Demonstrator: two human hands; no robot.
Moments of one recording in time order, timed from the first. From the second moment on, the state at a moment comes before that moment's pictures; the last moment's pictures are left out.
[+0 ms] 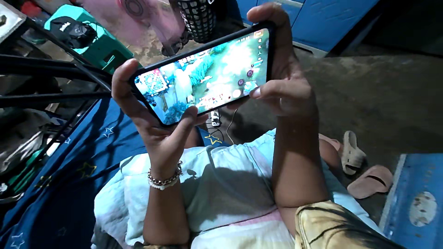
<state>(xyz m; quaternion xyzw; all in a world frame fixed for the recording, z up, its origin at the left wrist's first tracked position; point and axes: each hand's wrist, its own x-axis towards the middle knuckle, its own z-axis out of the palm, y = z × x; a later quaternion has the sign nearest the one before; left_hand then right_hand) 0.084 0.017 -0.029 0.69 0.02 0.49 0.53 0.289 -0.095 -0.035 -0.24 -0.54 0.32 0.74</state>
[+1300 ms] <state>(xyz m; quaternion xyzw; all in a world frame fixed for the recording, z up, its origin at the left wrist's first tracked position) 0.083 0.015 -0.031 0.68 0.05 0.53 0.50 0.288 -0.090 -0.039 -0.23 -0.59 0.29 0.72</state>
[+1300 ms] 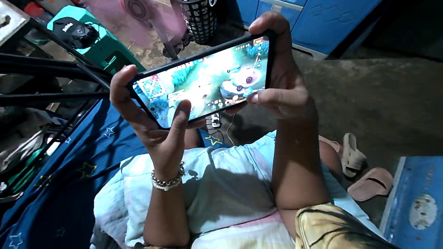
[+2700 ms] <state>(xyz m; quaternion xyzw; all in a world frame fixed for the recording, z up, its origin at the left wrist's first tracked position) 0.081 0.020 -0.031 0.70 0.05 0.51 0.49 0.288 -0.092 -0.039 -0.24 -0.59 0.28 0.72</state>
